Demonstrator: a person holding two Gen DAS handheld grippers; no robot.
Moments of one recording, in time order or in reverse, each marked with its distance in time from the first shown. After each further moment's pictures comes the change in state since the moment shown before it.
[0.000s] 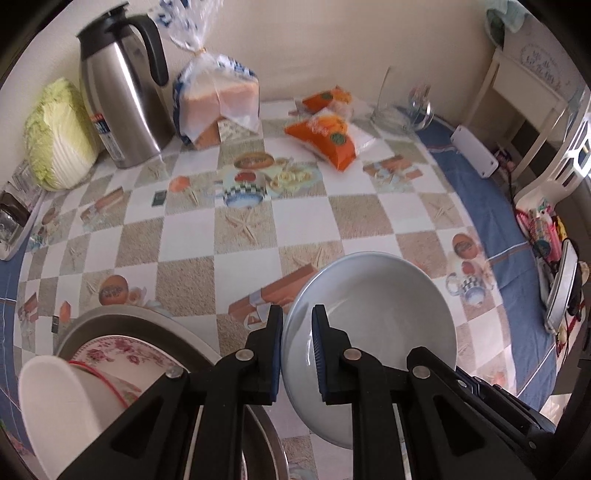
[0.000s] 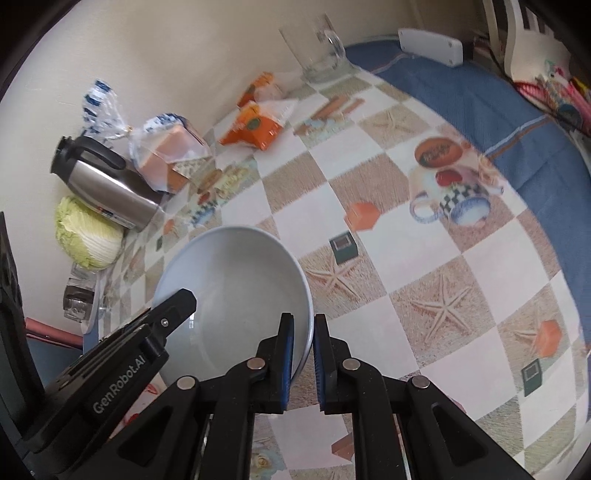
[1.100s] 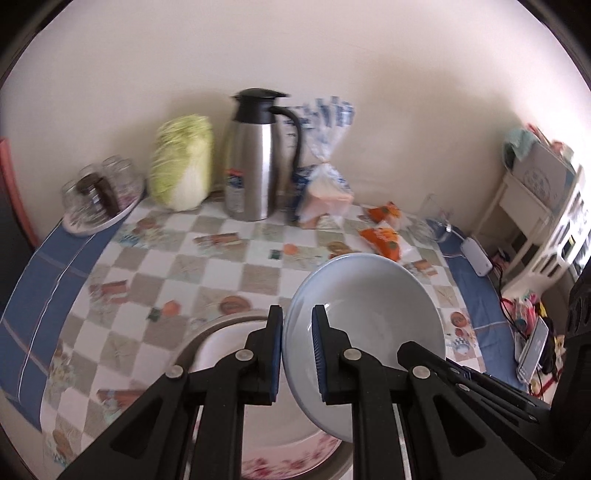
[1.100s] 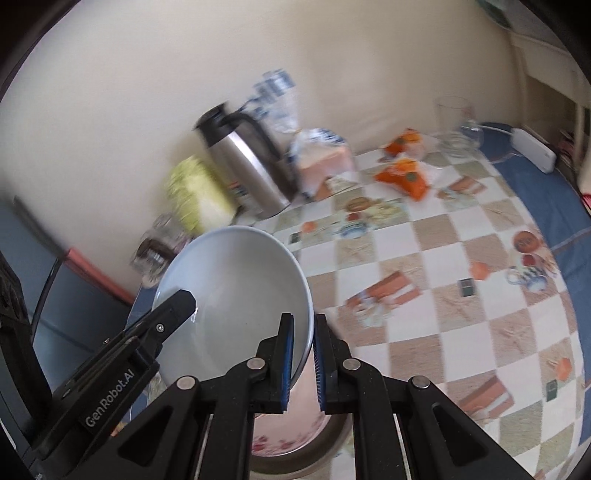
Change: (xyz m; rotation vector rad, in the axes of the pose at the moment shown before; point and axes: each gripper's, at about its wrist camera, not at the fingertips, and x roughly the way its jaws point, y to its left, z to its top) left arm -0.150 0.120 -0.066 -0.234 -0.326 0.035; right arm -0.071 0.142 -0.057 -0.364 -0.090 0.179
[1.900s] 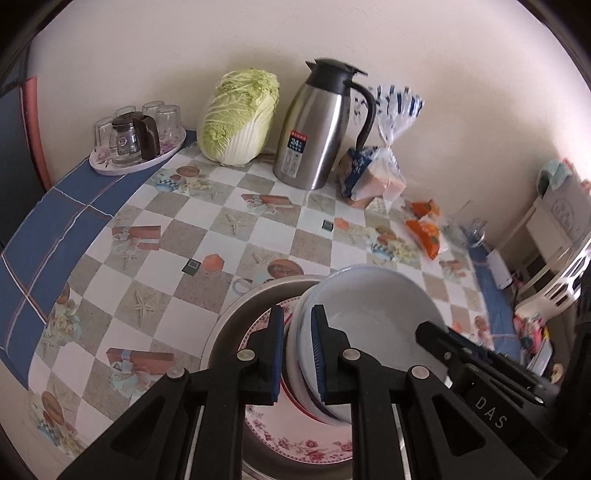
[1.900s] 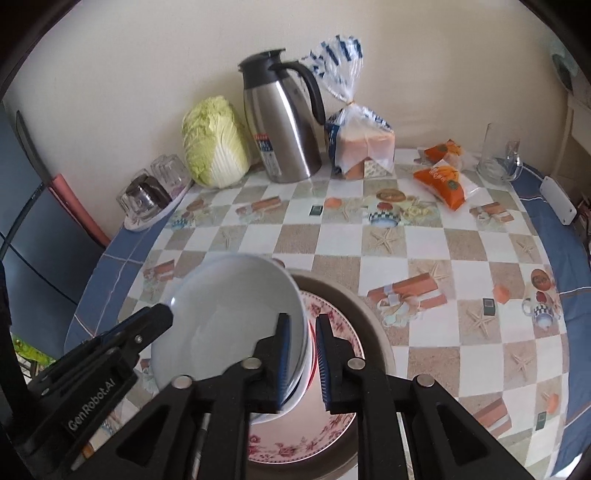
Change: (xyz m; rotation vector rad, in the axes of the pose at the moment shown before) left arm 0.015 0.070 -0.028 -0.165 0.061 0.011; right arm 0.042 0.038 -0.015 -0.167 0.050 -0.092
